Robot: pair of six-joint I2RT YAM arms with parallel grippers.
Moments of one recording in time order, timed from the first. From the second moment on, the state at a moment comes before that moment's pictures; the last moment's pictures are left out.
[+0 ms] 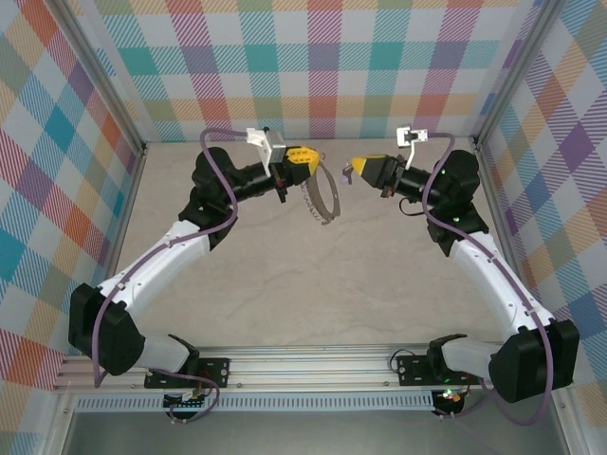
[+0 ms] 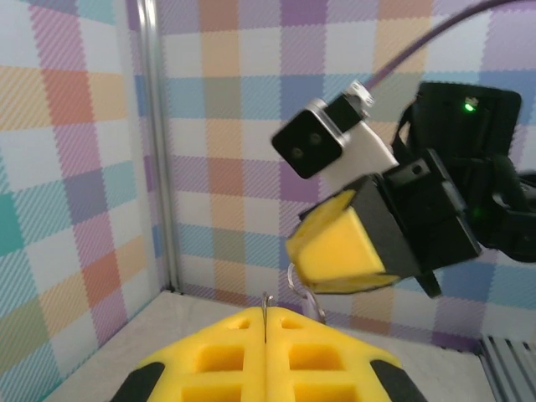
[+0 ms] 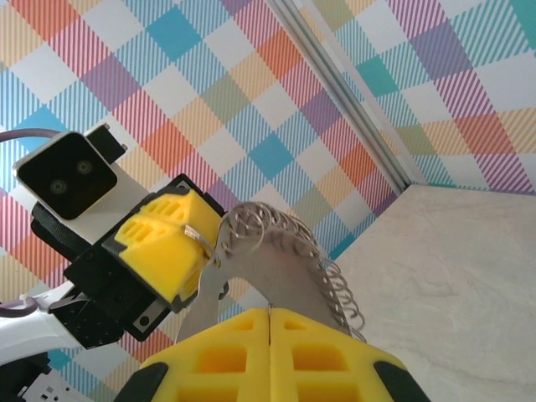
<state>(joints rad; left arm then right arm) -0.54 1.38 1.19 0.40 0.70 -0.10 0.26 1.20 1.04 0.30 -0.89 0.74</state>
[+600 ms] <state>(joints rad) -0.56 1.38 1.22 0.30 0.75 -0.06 0.38 1.20 1.08 0.23 -0.84 0.64</state>
